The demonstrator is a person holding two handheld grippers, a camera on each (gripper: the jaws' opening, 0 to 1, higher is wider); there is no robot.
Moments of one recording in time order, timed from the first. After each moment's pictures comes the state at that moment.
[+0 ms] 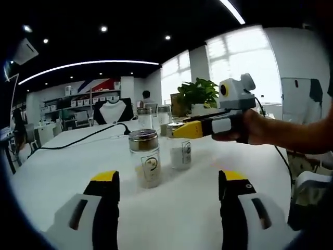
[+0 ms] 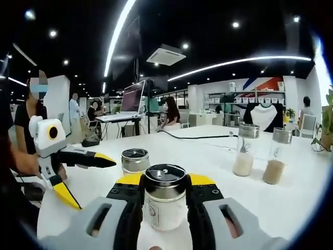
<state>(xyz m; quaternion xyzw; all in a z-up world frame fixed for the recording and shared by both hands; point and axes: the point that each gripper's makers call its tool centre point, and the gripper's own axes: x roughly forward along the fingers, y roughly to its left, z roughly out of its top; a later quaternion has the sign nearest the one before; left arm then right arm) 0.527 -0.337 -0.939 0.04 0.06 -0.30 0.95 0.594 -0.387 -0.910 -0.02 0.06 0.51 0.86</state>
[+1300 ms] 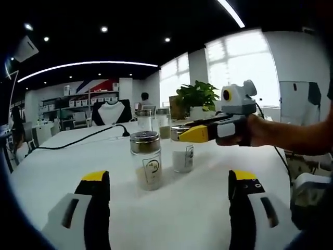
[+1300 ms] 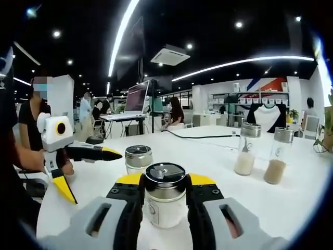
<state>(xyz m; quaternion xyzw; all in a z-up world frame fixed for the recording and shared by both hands) 0.530 -0.333 -0.937 0.03 0.05 -0.30 0.95 0.590 -0.391 -0.913 -0.04 0.06 0.52 0.85</state>
